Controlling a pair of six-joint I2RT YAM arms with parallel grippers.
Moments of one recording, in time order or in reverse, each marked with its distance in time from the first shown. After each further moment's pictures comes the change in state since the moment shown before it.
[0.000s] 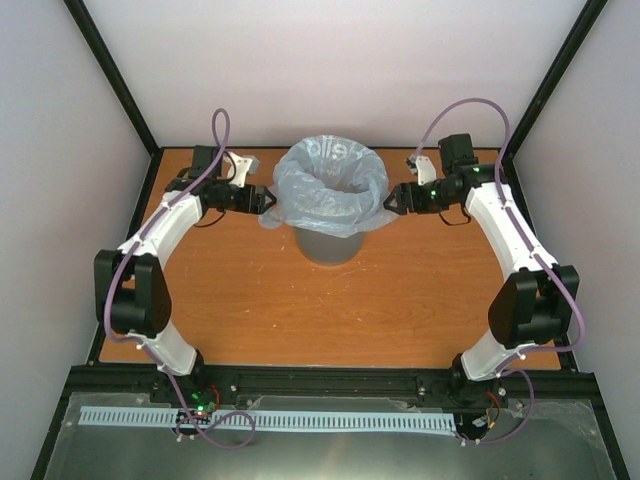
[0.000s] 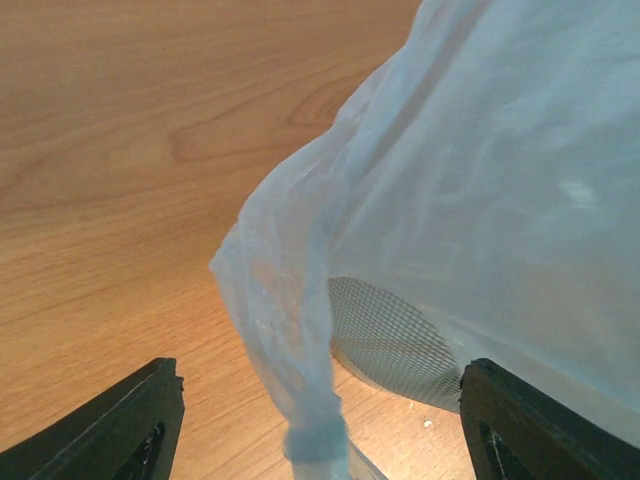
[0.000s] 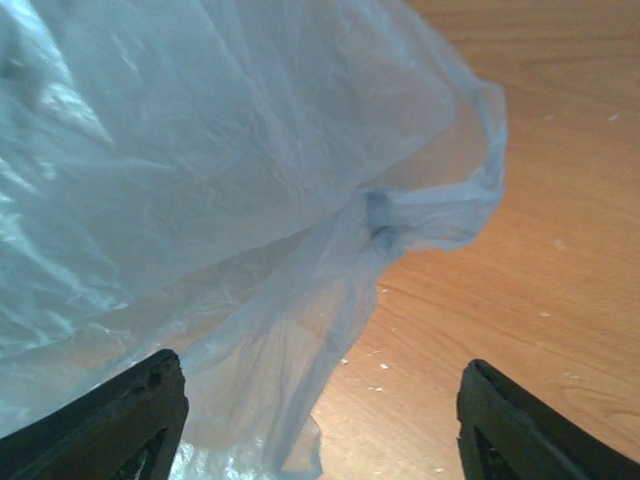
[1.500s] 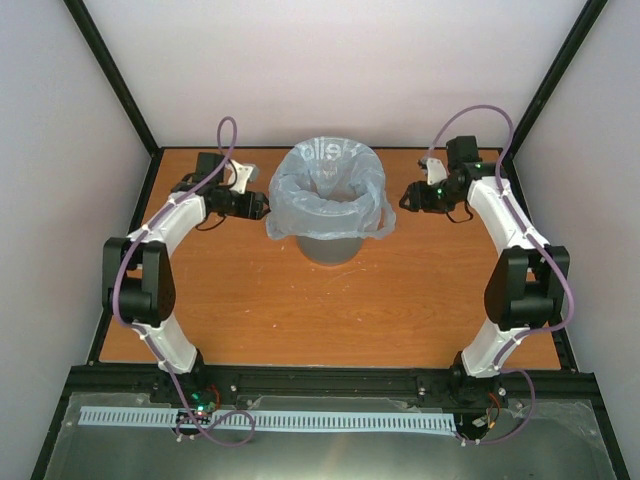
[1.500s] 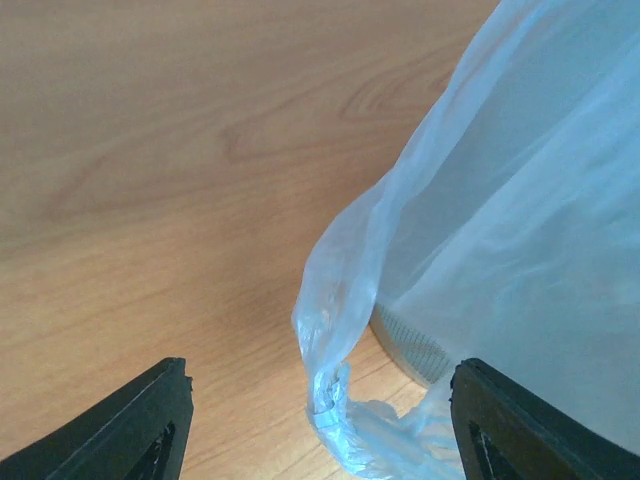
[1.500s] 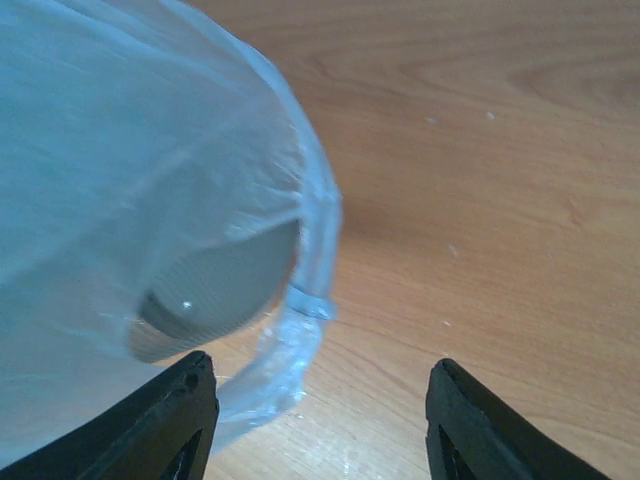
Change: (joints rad) left arm 0.026 0.078 -0.020 0.042 -0.032 0.055; right arm -0.078 0.116 0.019 0.048 0.047 0.011
